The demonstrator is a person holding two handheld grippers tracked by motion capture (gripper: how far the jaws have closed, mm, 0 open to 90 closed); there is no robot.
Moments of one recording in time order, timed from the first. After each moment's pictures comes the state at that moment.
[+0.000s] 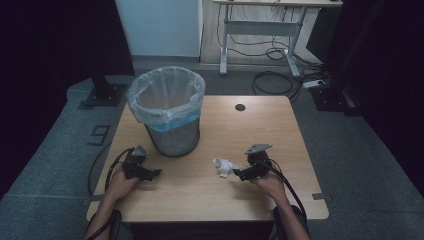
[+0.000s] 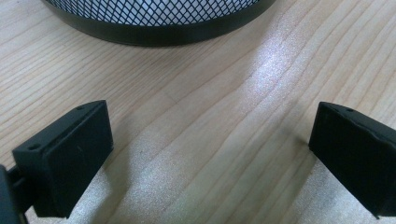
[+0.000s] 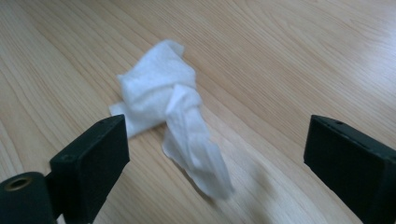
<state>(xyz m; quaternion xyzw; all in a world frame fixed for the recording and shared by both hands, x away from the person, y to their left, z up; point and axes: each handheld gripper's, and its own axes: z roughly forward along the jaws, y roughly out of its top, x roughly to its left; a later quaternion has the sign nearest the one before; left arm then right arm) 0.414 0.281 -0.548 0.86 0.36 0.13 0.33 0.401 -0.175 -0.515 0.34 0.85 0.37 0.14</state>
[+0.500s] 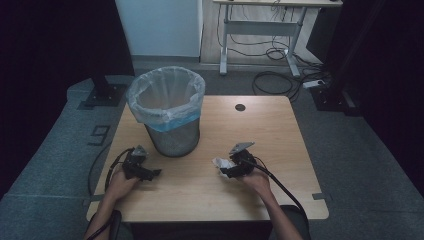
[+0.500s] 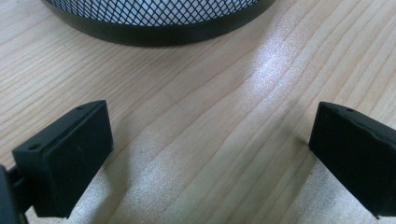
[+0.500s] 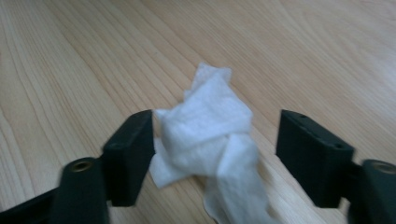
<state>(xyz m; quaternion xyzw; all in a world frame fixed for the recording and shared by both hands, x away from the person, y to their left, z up) 0.414 0.281 -0.548 0.86 0.36 0.13 0.33 0.415 -0.131 -0.526 0.30 0.88 0.36 0.11</state>
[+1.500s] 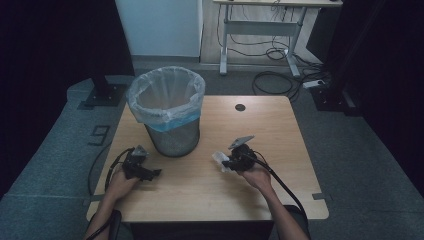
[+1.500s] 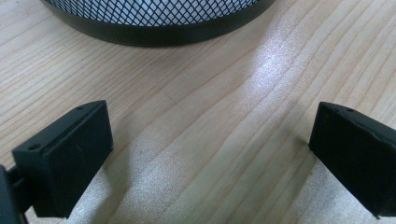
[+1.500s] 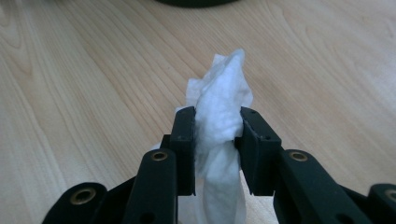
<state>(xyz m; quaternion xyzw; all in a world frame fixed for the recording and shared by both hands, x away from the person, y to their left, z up) 0.415 0.280 -0.548 0.86 0.36 0.13 0.33 0.417 -0.131 -0.496 0.30 0.88 0.35 0.09</state>
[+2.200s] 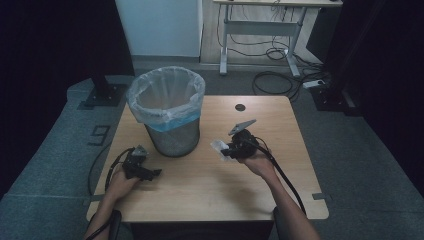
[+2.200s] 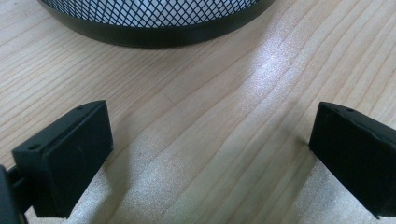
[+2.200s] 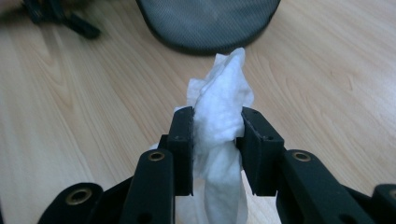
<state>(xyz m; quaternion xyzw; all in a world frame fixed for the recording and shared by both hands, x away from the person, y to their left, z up) 0.415 0.280 -0.548 0.87 0.36 0.13 0.33 0.427 -0.128 -0.434 0.28 0.88 0.37 0.09</state>
